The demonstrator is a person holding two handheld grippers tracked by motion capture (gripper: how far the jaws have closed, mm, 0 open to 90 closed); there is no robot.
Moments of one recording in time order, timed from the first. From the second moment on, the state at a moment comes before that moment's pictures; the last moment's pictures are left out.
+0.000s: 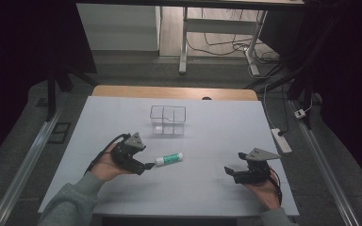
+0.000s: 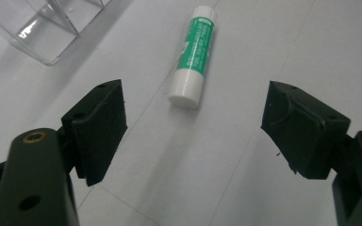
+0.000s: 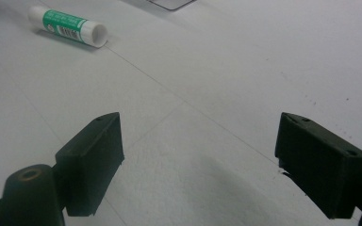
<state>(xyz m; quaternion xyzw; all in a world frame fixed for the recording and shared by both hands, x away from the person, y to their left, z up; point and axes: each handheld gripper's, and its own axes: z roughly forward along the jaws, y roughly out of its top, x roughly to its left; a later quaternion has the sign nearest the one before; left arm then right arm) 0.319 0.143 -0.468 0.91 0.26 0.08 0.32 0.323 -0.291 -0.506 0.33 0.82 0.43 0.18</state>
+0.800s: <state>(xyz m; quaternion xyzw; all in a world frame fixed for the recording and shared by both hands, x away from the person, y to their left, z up) 0.354 0.103 -0.489 0.94 0.24 0.05 0.25 0.323 -0.292 -0.507 0.33 0.83 0.42 0.17</state>
